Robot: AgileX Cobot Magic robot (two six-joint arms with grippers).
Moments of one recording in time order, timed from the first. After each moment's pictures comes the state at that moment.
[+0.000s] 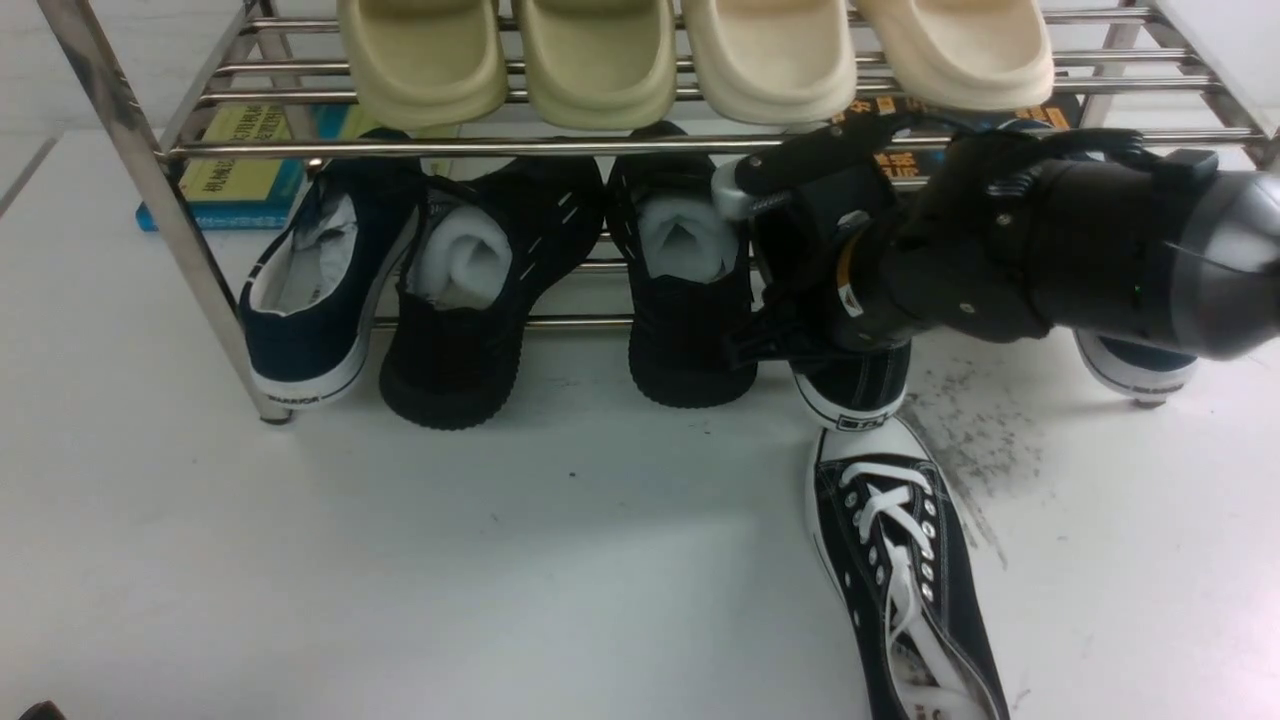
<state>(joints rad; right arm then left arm) 0.63 1.82 -1.35 -0.46 0.54 0.62 0.02 -0.01 0.01 0.16 0.40 -0.42</state>
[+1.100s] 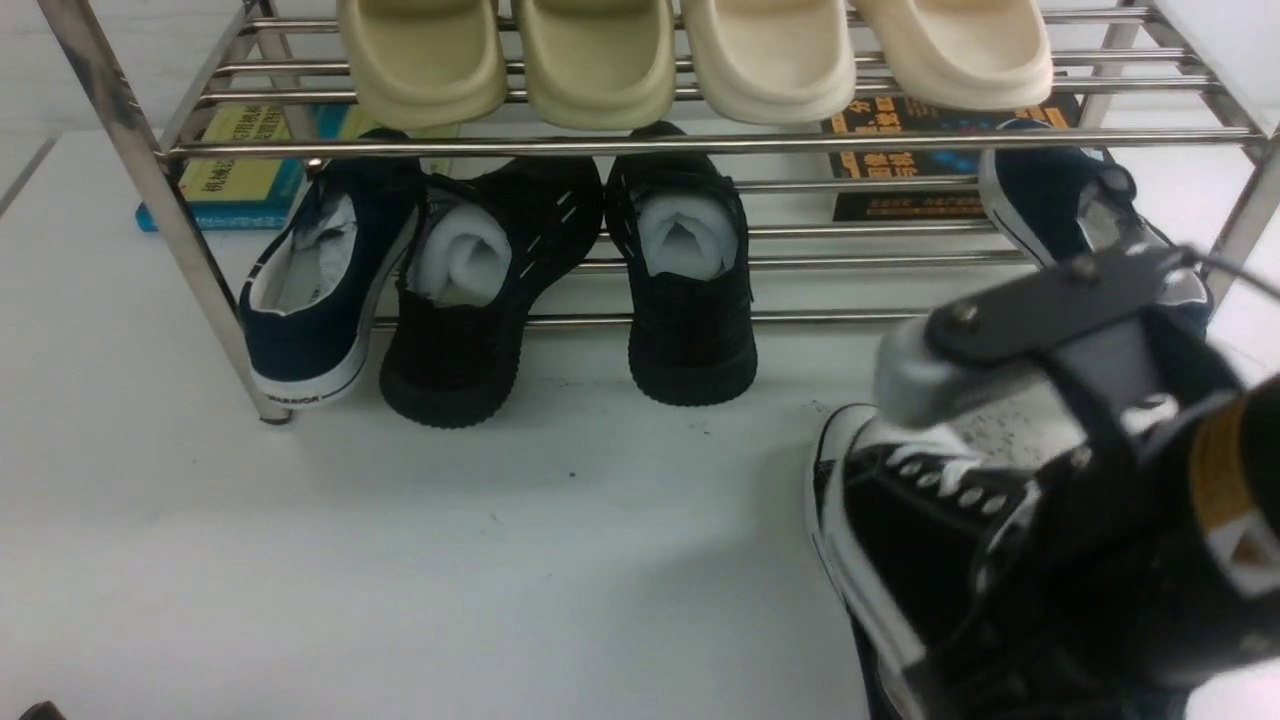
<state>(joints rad) 1.05 1.25 -1.15 -0.07 1.15 0.62 0.02 -0.01 0.01 0.16 0.40 -0.42</state>
